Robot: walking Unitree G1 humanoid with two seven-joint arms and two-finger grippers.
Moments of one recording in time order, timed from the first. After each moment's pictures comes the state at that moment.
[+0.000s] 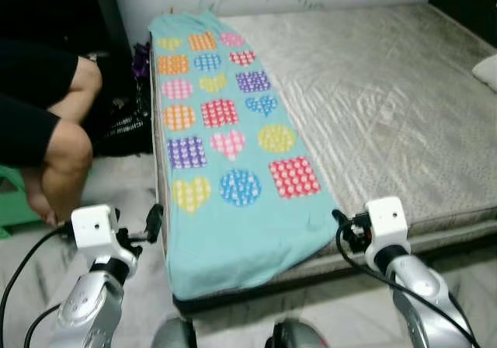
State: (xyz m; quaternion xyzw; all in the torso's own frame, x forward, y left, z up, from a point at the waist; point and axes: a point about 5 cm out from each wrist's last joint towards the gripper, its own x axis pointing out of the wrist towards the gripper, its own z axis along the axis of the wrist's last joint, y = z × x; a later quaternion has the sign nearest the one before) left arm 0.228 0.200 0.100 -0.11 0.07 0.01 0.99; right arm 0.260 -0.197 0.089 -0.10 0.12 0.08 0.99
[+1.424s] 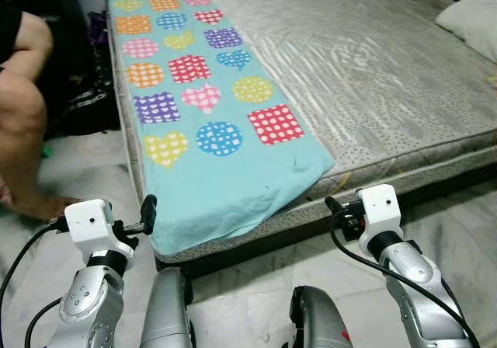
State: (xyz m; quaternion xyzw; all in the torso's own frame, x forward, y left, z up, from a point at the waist) left arm 0.233 0.201 0.106 -0.10 0.05 0.04 0.99; right arm 0.275 -0.190 0.099 -0.10 0.09 0.10 0.99
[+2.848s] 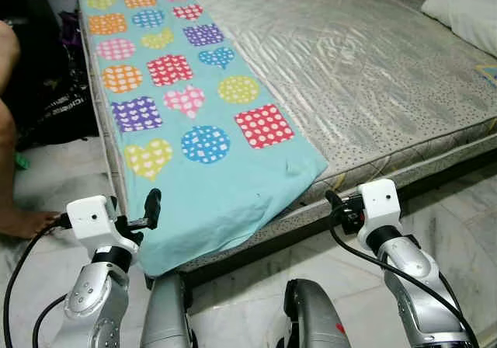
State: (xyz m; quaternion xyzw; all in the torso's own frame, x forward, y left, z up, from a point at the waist) left arm 0.238 0.194 0.112 -0.12 0.03 0.03 0.99; right arm 0.282 -0.188 0.104 -0.10 0.07 0.09 0.99
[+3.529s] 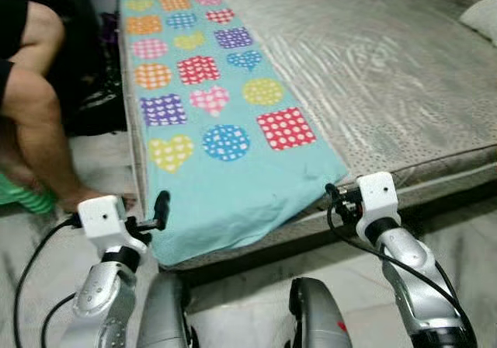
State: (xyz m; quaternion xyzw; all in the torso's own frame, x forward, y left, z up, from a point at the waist) left arm 0.239 0.190 0.110 -0.12 0.04 0.02 0.99; right arm 0.298 -0.185 0.109 -0.11 0.06 0.08 0.99
